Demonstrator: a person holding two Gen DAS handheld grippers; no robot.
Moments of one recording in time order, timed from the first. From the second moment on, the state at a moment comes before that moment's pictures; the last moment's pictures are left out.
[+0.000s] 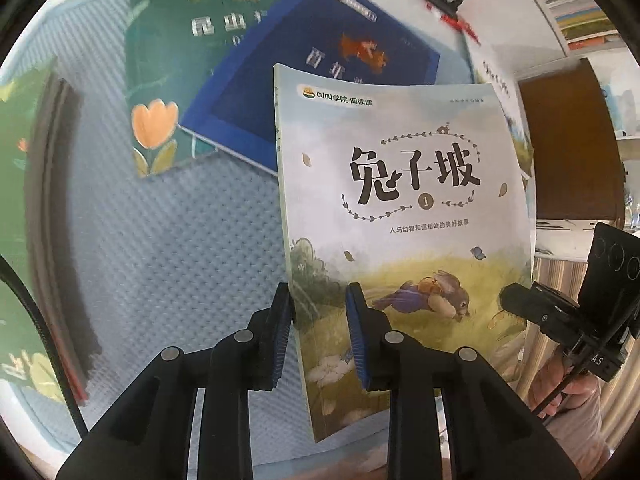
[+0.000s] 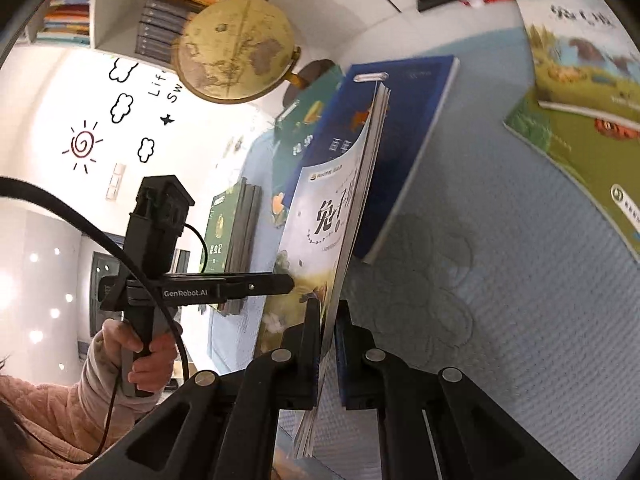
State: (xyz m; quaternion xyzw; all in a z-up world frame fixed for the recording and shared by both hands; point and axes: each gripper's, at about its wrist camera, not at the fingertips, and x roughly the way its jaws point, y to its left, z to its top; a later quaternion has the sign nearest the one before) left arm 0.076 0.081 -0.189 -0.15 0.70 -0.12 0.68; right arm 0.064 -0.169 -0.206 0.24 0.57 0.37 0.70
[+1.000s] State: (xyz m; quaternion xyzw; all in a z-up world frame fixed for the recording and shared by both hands) left arm 0.050 0.204 -0.103 -0.19 0.62 -0.07 0.76; right arm 0.066 -0.045 -0.146 0.18 0.52 0.43 0.71
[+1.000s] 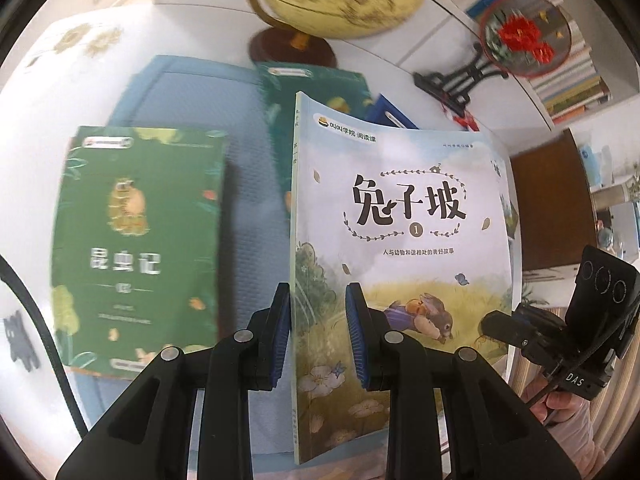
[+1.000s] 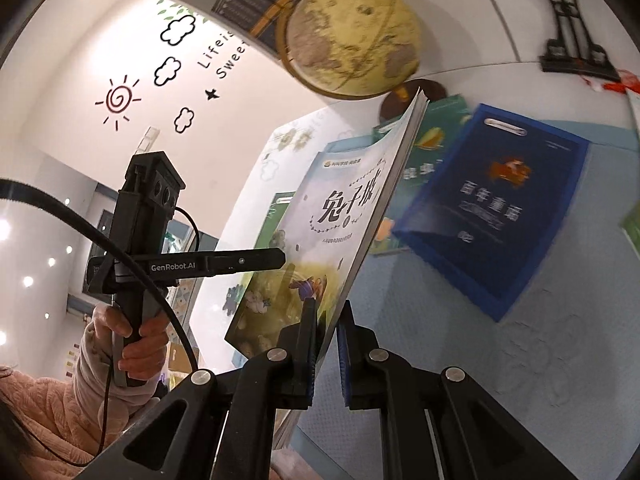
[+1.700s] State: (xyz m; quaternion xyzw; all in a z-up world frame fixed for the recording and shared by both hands) left arm 0.024 0.303 -0.108 -0.21 0.61 -0.02 0.77; right arm 0.070 0.069 -0.153 0.16 0.53 0.47 0.69
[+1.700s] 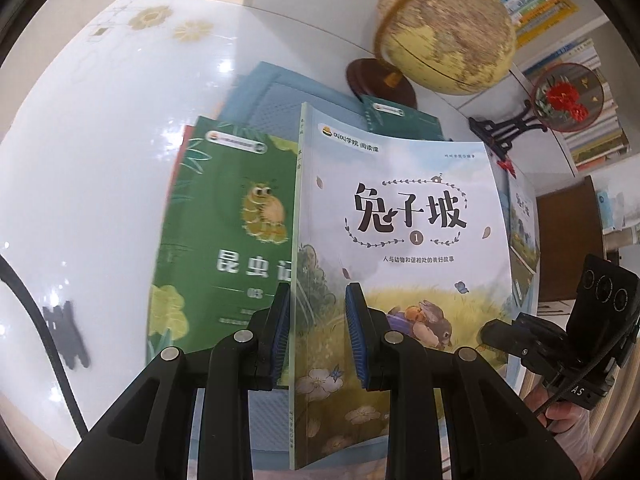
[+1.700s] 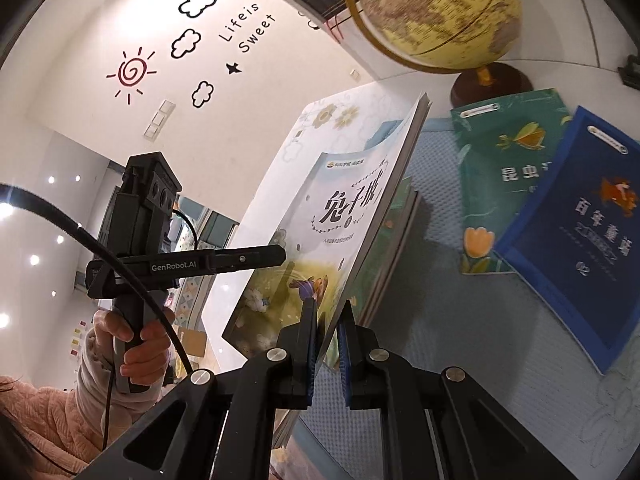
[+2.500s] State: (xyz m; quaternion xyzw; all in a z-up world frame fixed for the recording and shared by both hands) left arm 0.023 0.385 -0.152 -0.26 0.62 0.03 0.74; right arm 0.070 0.142 -0.194 0.16 0.57 0.46 0.66
